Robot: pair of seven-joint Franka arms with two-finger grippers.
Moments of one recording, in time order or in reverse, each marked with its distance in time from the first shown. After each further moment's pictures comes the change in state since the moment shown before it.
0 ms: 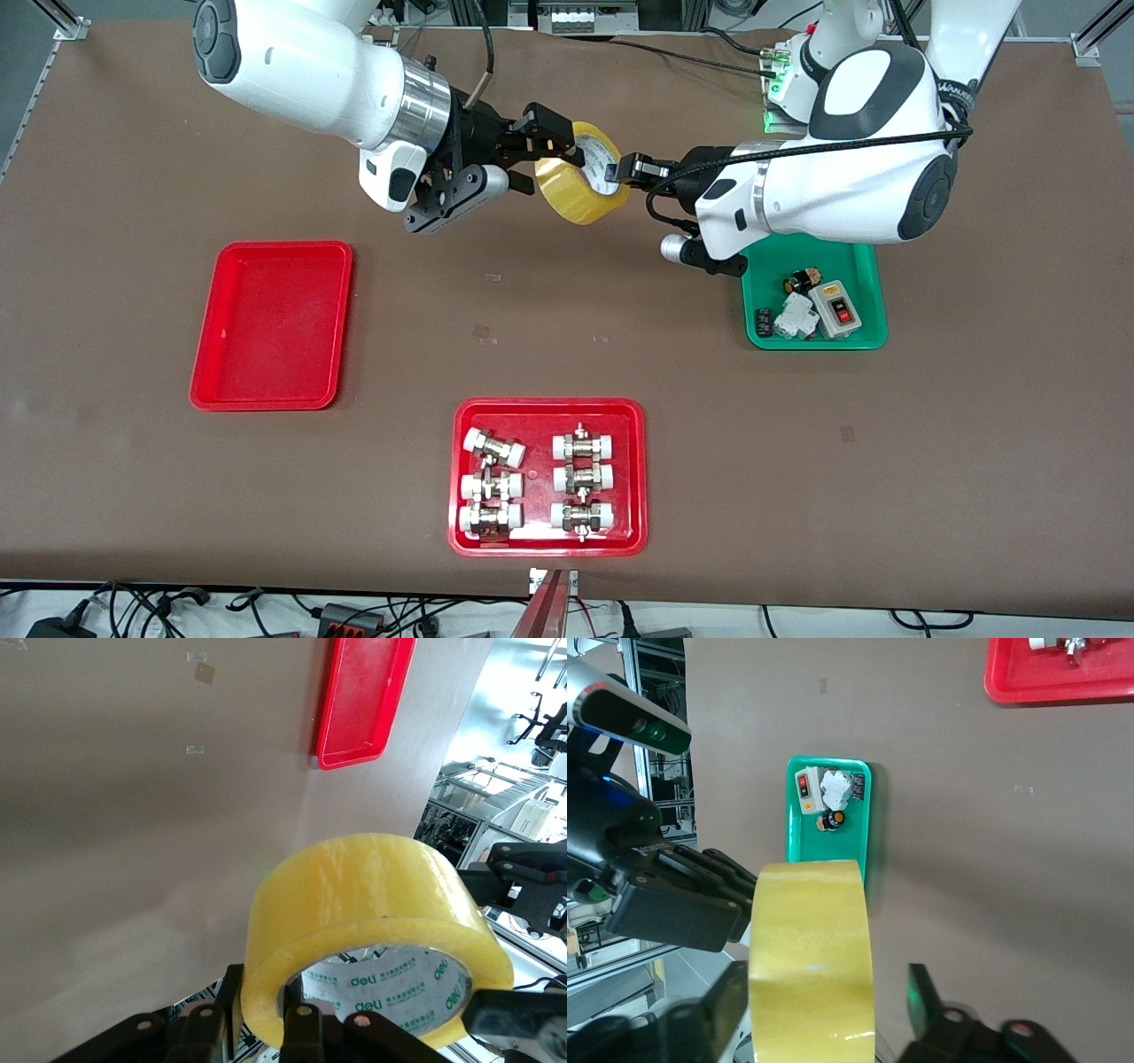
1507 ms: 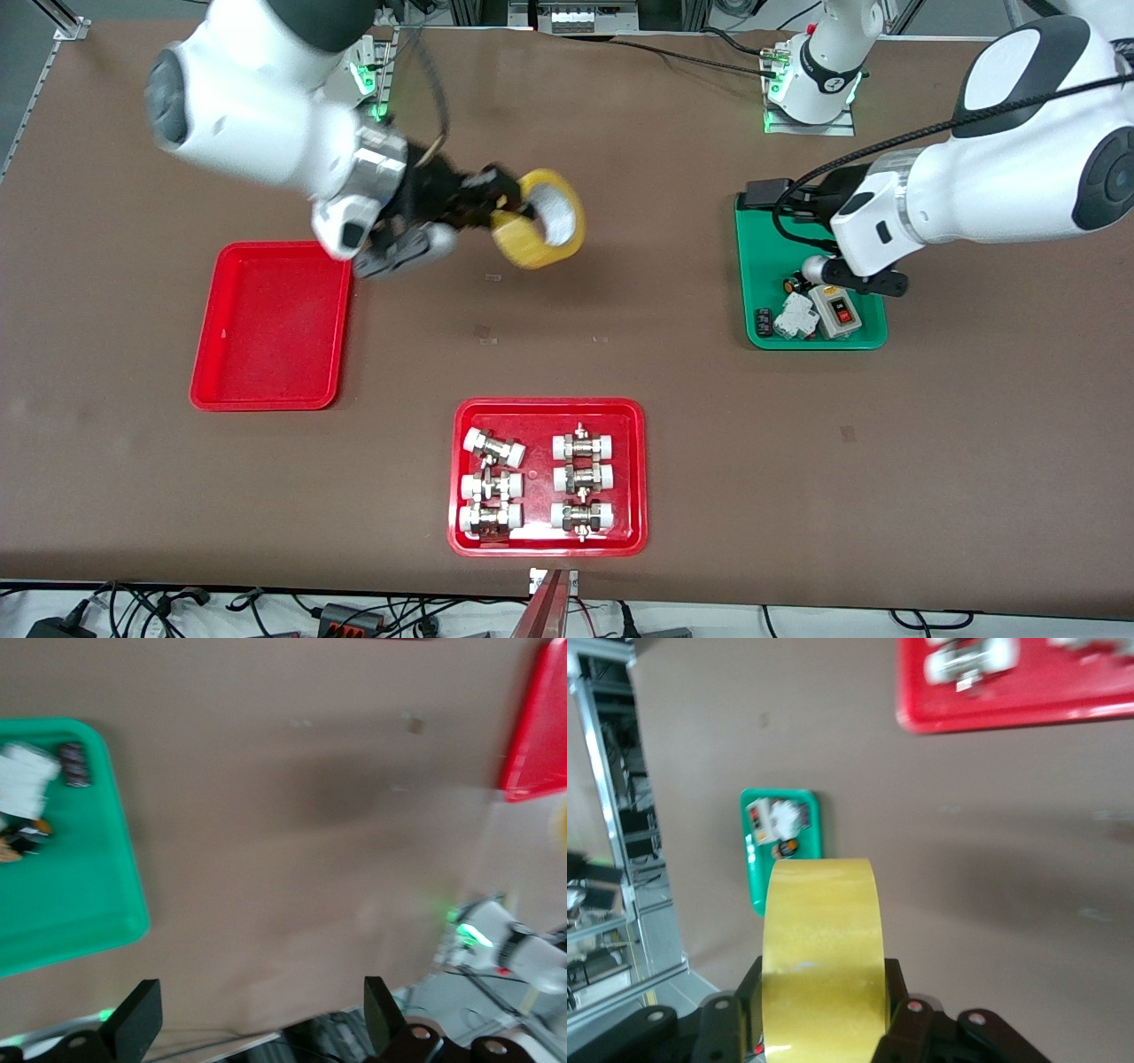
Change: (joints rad) left arm 0.195 -0.055 0.004 0.070 0.463 -0.259 0.091; right arm -0.141 0.041 -0.034 -0.023 -0.022 -0.059 -0.034
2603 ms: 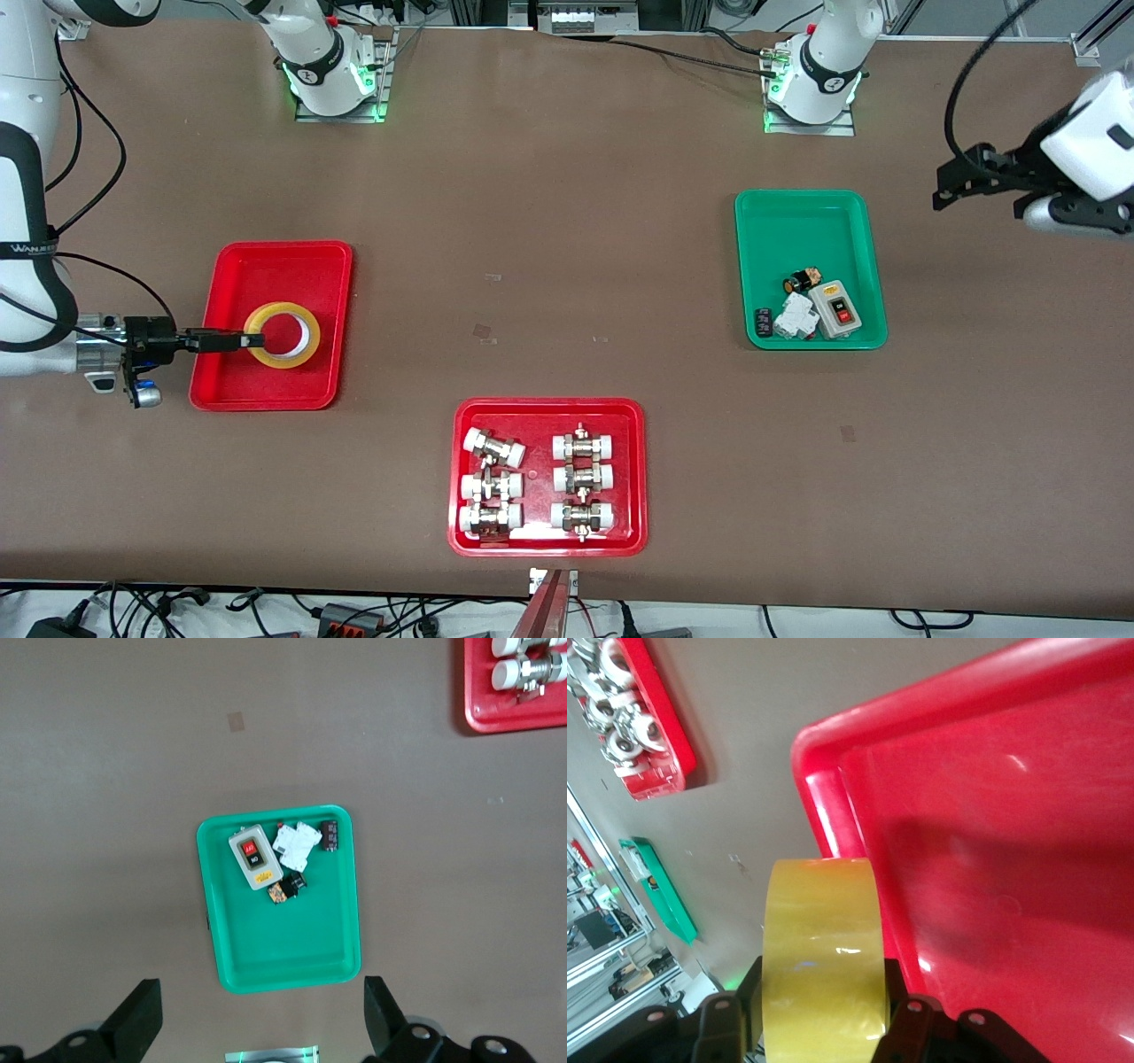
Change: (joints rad) left arm -0.171 -0.256 0.400 -0.032 0.259 -0.018 0.242; right arm -0.694 0.416 -0.010 -0.064 -0.016 -0.209 -0.636
